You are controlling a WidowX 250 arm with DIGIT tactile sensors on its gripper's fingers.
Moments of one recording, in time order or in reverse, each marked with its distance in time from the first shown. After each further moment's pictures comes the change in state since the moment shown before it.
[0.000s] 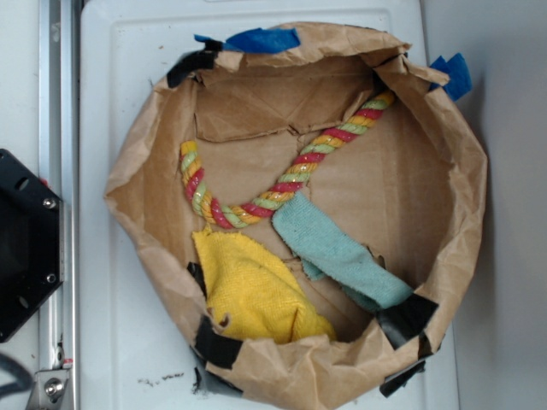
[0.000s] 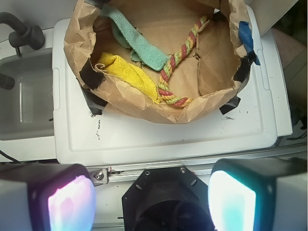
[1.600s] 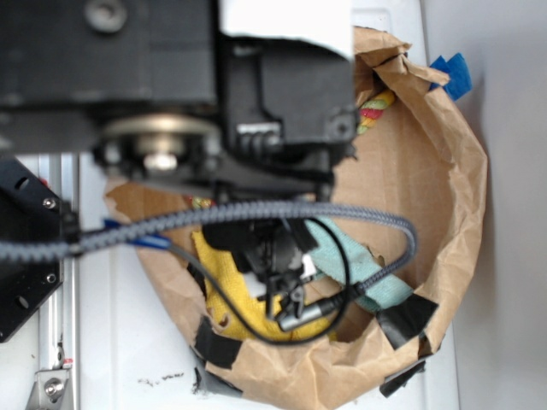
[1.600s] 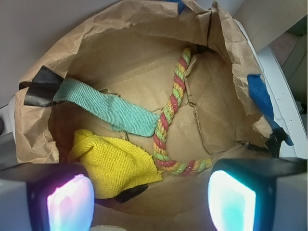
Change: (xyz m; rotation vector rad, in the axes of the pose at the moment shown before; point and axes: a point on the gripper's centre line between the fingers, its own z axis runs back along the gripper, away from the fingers) arm 0.112 0.014 -0.058 0.047 -0.007 0.279
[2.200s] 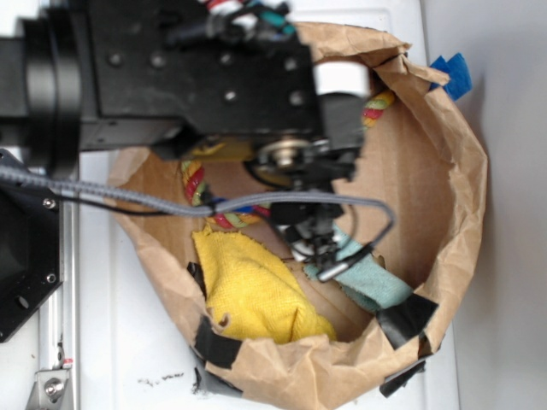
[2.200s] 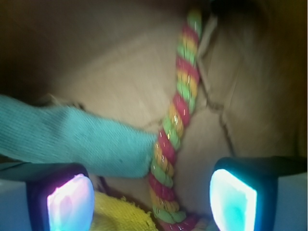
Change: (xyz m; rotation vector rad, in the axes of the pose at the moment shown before) arm 0.009 0.013 -0.116 -0.033 0.025 0.132
